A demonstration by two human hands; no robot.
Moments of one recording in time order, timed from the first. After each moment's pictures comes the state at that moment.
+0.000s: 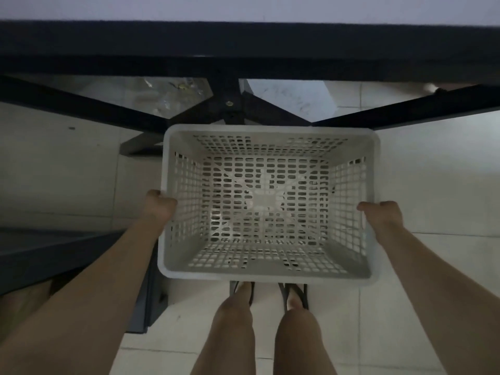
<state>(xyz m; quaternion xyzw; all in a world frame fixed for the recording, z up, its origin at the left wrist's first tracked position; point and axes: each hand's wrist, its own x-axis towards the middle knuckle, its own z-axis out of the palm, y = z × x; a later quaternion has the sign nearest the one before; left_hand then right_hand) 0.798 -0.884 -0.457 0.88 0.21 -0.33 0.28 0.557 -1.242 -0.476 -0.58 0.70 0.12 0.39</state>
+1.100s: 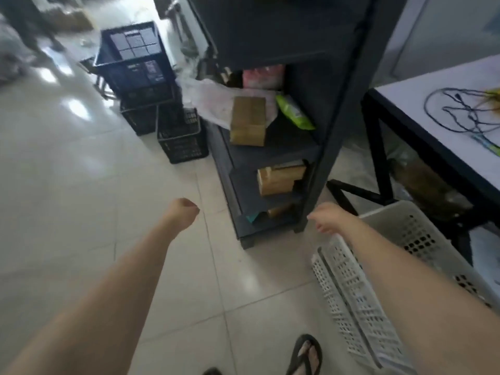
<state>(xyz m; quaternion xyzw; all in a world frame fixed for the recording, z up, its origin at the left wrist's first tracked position) 0.315 -0.538 -0.156 0.74 0.52 -0.02 0.44 0.525 -0.794 -0.169 -0.87 -0.07 0.43 0.25</state>
